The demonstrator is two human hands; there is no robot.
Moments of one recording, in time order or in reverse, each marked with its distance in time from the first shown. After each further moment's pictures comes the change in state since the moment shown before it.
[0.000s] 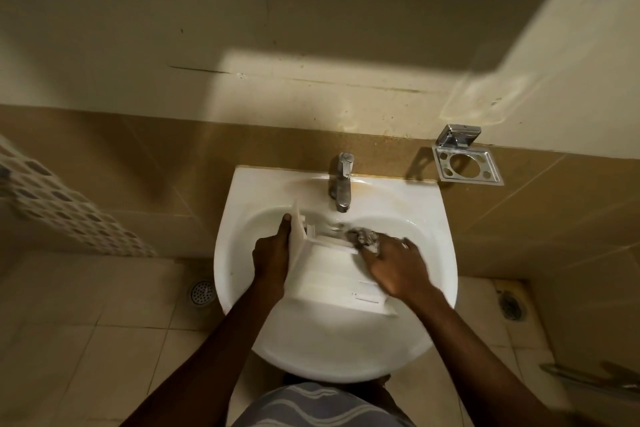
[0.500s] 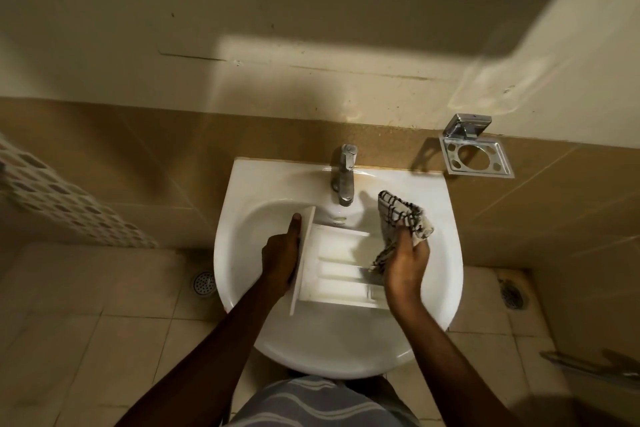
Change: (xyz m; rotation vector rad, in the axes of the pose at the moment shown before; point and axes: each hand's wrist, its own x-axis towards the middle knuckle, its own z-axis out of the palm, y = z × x) left_hand 0.010 -0.014 0.011 0.126 -0.112 -0.008; right_hand -0.002 -0.019 0.030 1.216 0.644 0.274
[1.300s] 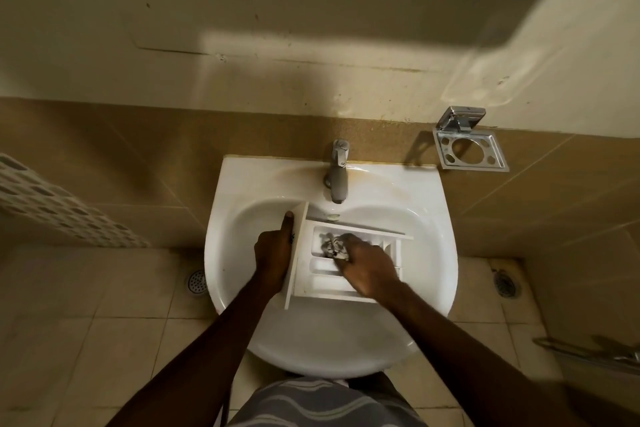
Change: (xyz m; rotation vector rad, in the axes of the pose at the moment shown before) left_hand 0.016 -0.004 0.006 0.061 0.029 0.065; right_hand 0.024 0.032 0.004 -1.236 -0.802 -0.263
